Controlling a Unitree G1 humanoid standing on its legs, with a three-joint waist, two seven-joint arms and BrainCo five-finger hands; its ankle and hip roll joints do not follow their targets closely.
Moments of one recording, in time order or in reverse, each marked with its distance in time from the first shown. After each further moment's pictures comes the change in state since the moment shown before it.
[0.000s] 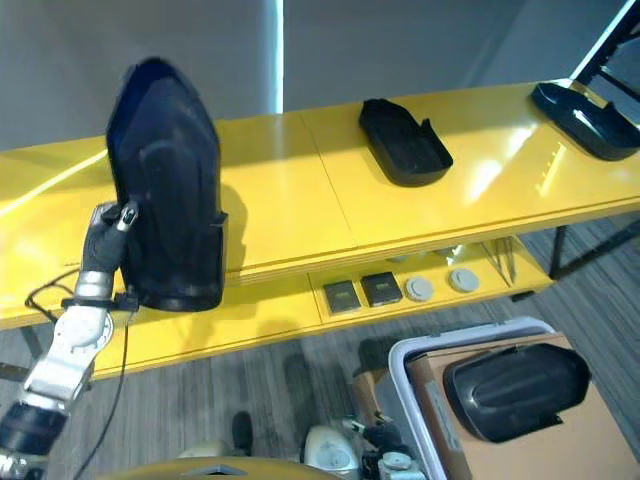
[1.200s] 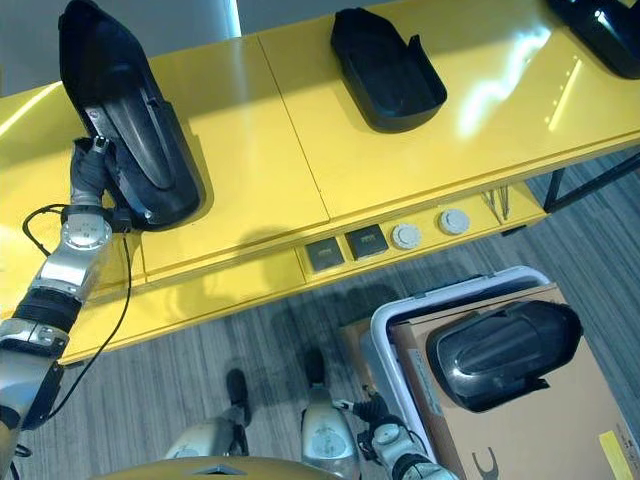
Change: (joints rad) left arm -0.562 -0.005 -0.058 0.652 -0.246 0.175 0.076; right arm -0.121 -0.032 0.128 0.075 -0.195 0.041 0.025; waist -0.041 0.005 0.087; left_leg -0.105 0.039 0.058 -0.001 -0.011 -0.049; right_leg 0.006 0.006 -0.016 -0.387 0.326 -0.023
